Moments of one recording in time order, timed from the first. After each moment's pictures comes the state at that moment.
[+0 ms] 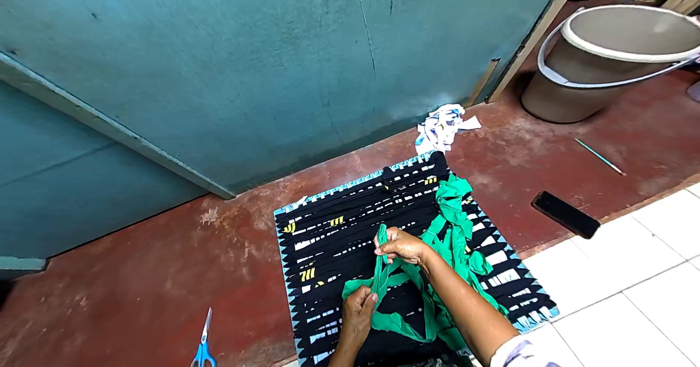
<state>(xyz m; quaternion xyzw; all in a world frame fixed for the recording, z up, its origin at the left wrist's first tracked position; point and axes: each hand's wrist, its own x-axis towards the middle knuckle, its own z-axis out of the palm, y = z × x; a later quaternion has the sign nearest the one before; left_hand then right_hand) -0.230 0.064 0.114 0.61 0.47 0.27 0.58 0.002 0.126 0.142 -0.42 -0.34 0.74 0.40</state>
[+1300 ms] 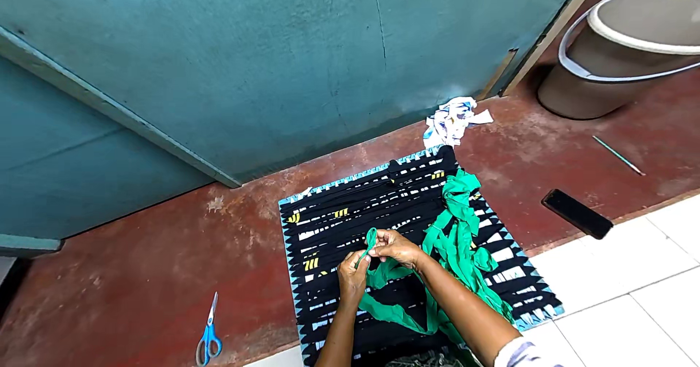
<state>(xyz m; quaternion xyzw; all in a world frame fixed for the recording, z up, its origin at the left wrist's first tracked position) -0.207 0.110 0.122 0.63 0.51 0.36 0.46 -0.030 0.119 0.132 -0.48 -0.35 0.70 0.41</state>
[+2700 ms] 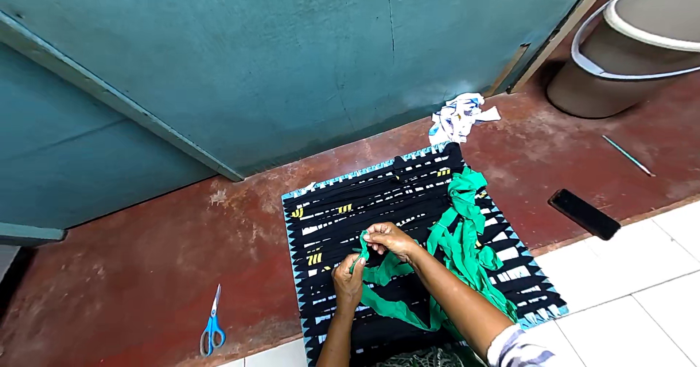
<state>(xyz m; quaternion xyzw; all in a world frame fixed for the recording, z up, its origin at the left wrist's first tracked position) -0.230 0.102 0.114 0.64 0.49 0.42 0.42 -0.048 0.137 0.146 -0.50 -0.32 0.70 0.40</state>
